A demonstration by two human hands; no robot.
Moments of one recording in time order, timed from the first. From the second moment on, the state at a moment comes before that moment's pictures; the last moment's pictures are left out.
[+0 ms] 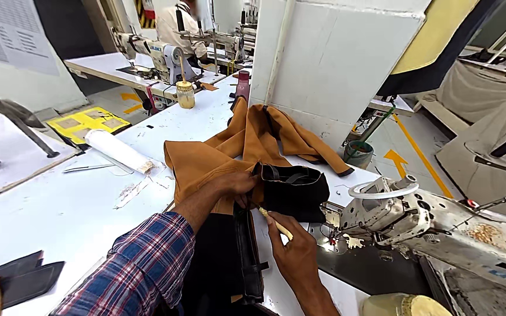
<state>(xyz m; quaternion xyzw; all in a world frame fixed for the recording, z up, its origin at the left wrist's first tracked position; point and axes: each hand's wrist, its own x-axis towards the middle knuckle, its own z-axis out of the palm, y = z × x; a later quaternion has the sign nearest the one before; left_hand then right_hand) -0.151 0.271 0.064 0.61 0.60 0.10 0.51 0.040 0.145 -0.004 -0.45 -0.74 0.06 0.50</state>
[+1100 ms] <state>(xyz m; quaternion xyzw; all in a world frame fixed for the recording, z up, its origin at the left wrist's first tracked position) -0.133 0.283 0.102 0.69 0.50 0.13 0.50 0.055 0.141 0.024 -0.38 -0.75 0.00 0.53</state>
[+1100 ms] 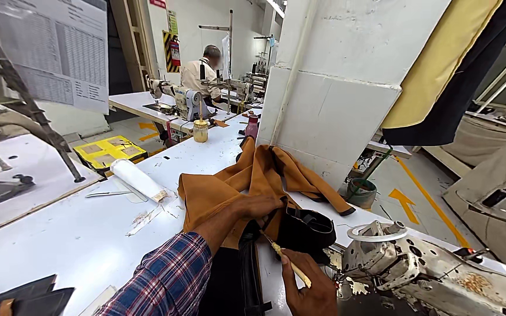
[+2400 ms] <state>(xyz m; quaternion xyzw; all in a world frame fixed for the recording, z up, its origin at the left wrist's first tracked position) -0.123 0.272 0.120 0.71 0.41 0.23 0.52 0.079 0.125 0.052 -0.40 -0.75 -0.01 0.53</state>
